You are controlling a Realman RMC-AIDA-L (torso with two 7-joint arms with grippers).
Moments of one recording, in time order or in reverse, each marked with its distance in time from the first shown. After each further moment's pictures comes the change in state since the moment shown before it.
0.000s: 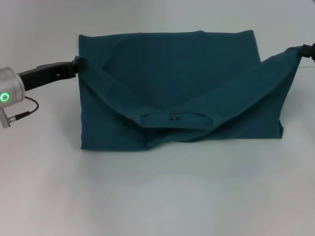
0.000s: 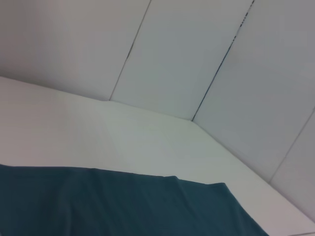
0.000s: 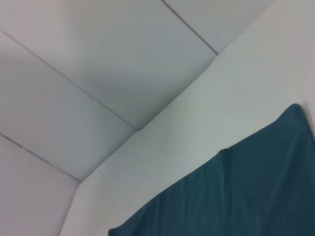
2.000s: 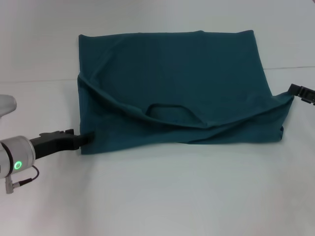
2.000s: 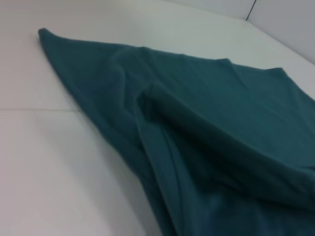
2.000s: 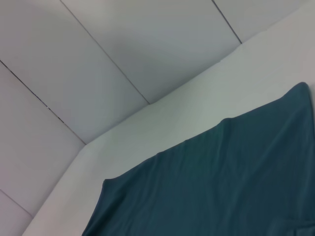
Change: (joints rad) left arm 0.245 -0.116 0.368 0.122 0.025 -0.211 -0.068; right arm -0.216 0.117 -0.131 -0.064 0.204 -0.084 -0.375
